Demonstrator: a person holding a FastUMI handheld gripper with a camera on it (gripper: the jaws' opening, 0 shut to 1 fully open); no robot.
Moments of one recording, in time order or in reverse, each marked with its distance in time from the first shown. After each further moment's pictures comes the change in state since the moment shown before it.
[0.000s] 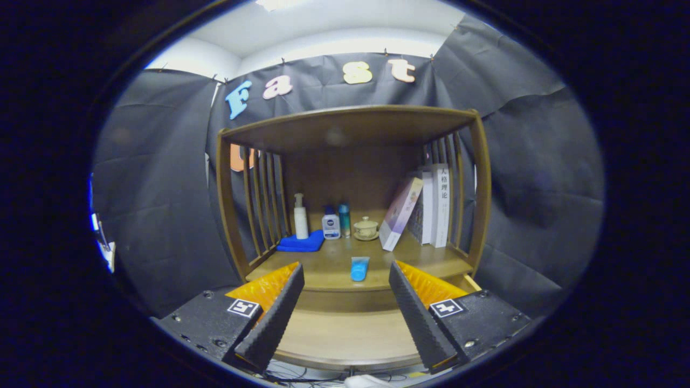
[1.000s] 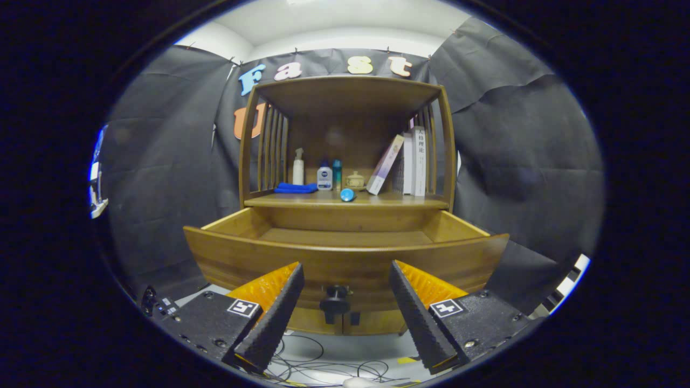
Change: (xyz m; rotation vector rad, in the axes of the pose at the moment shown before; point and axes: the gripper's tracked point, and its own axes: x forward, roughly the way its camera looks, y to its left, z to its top) arm -0.078 -0.019 -0.187 -0.099 0.063 -0.046
